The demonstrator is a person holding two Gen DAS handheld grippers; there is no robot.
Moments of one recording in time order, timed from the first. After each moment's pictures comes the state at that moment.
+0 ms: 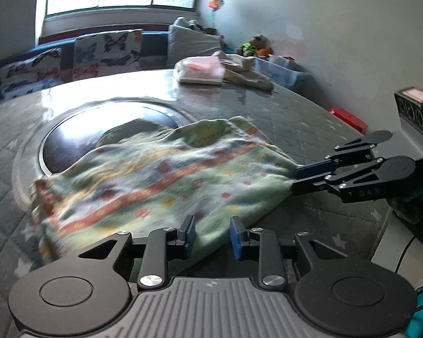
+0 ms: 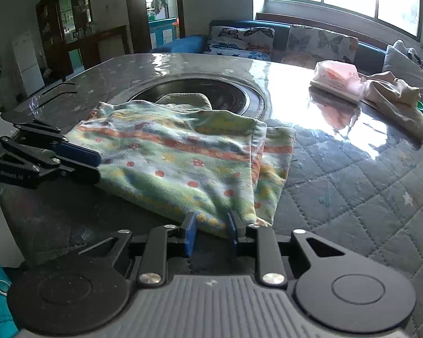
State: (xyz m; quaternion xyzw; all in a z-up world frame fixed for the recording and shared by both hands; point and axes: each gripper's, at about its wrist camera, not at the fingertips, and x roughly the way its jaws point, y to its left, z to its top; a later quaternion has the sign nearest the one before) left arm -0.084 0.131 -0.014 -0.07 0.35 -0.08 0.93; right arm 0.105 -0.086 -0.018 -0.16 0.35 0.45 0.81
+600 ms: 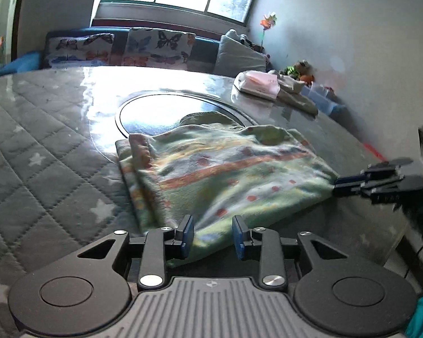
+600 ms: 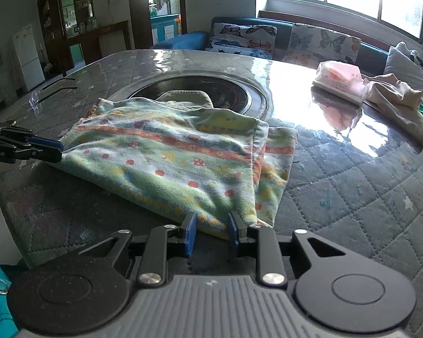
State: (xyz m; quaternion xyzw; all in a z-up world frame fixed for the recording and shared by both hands) left arm -0.140 0.195 -0.018 -0.12 0.33 0.00 0.94; right arm 0.105 -0.081 -0.014 -0.17 0.35 0.45 0.80
